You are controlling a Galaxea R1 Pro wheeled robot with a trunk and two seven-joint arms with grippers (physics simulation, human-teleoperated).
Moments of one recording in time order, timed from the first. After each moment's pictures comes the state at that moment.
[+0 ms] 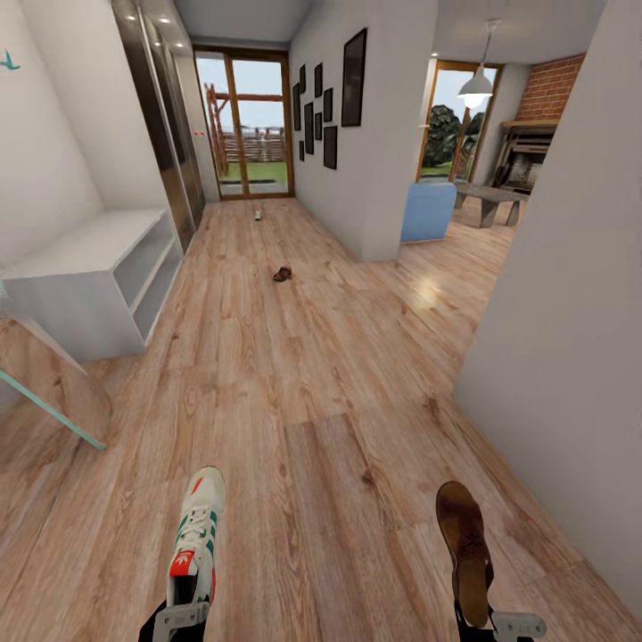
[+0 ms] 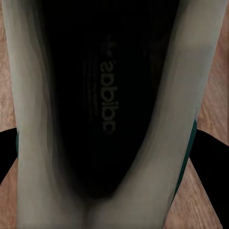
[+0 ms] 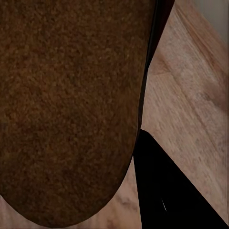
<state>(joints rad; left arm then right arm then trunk) -0.13 0.00 0.13 -0.58 0.01 -0.46 -0.07 -0.23 -0.10 -0.12 -0.33 0.06 -0.62 0.00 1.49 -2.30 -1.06</state>
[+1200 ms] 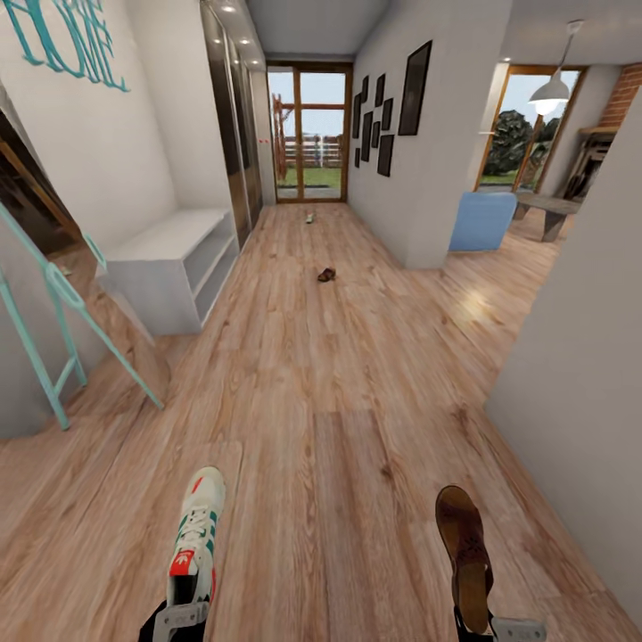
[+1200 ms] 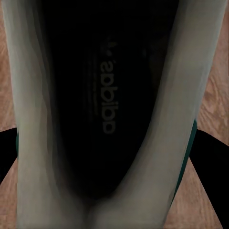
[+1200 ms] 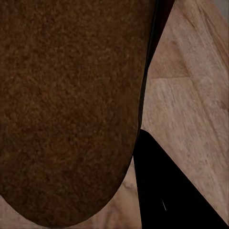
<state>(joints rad) -0.13 0.00 0.13 -0.58 0.01 -0.46 -0.07 -0.23 -0.10 -0.12 -0.31 0.06 -0.63 0.00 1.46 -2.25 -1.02</state>
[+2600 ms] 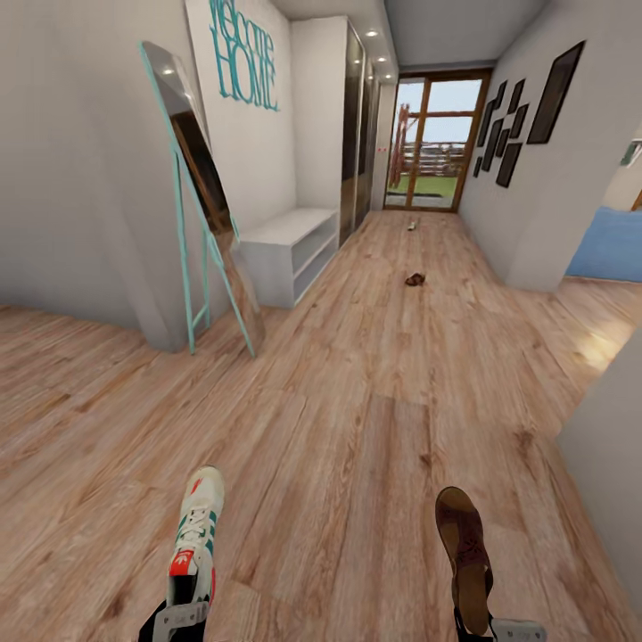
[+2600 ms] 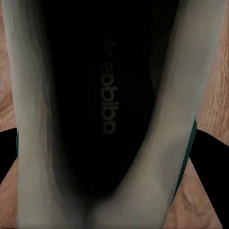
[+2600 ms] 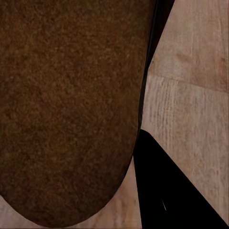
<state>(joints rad) -0.13 0.00 0.13 -0.58 0.02 -0.46 -0.06 -0.23 -0.10 -0.12 -0.30 0.06 -0.63 0.00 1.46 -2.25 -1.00</state>
